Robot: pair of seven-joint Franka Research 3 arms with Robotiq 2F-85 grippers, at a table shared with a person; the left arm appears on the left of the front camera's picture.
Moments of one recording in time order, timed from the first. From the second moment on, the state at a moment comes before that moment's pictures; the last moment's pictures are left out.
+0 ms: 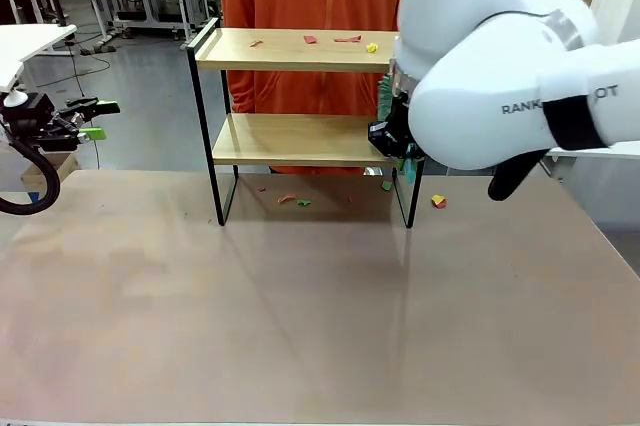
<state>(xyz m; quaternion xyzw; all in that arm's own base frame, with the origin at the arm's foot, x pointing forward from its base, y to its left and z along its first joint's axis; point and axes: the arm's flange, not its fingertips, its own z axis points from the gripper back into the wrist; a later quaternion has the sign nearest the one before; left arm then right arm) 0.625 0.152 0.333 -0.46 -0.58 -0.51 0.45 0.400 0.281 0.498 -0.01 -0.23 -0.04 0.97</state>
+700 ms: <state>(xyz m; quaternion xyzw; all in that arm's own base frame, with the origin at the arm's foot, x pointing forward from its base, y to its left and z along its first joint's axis) 0.625 0.152 0.333 -0.46 -0.58 -0.51 0.45 0.364 0.238 0.504 0.12 -0.24 0.27 0.92</state>
